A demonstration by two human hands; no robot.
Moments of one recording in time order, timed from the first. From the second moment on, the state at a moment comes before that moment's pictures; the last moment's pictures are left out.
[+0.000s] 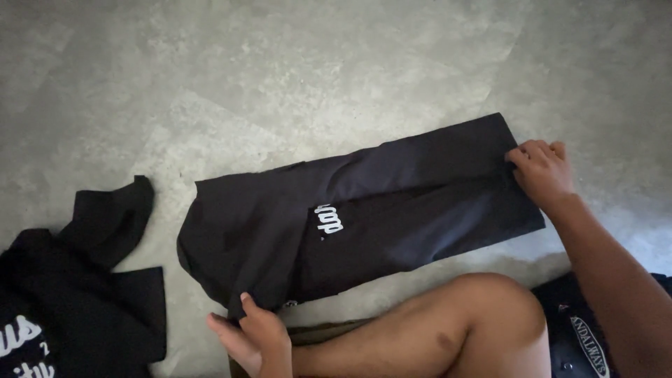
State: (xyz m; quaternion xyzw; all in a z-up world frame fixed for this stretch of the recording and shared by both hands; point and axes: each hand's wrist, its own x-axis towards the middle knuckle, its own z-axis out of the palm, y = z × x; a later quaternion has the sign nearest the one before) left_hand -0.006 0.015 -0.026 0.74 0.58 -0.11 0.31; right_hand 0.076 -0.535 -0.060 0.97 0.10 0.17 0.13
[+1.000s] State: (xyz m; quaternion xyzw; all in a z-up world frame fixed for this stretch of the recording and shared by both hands) left_hand 0.063 -0.023 -0.009 0.99 0.02 -0.09 0.11; right_hand 0.143 -0.480 -0.059 0.98 0.08 -0.16 0.01
